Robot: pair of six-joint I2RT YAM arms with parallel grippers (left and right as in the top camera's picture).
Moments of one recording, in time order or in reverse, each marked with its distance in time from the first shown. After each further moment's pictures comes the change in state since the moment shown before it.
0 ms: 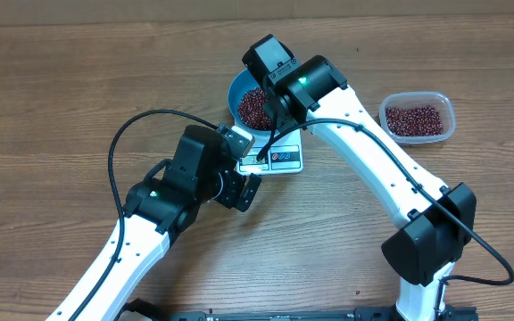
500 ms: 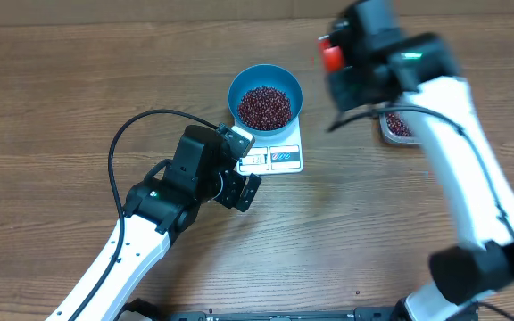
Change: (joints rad) left arm 0.000 0.000 0.000 0.000 0.000 0.000; right arm -0.317 -0.217 0.000 -0.084 -0.315 -0.019
